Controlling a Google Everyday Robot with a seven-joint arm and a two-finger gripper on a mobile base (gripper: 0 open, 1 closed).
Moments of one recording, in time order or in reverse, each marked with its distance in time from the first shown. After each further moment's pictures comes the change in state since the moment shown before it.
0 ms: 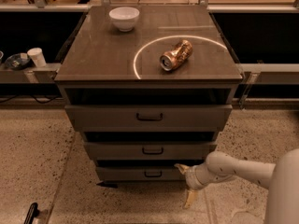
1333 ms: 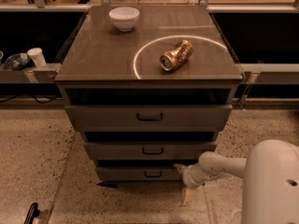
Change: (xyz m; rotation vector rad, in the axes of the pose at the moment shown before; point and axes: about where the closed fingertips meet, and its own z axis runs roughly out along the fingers) arm 0.036 -0.016 0.041 -0.013 0.088 -0.013
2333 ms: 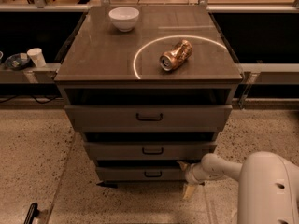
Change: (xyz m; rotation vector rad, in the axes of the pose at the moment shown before) arm 0.048 -0.038 0.036 0.104 -0.012 0.020
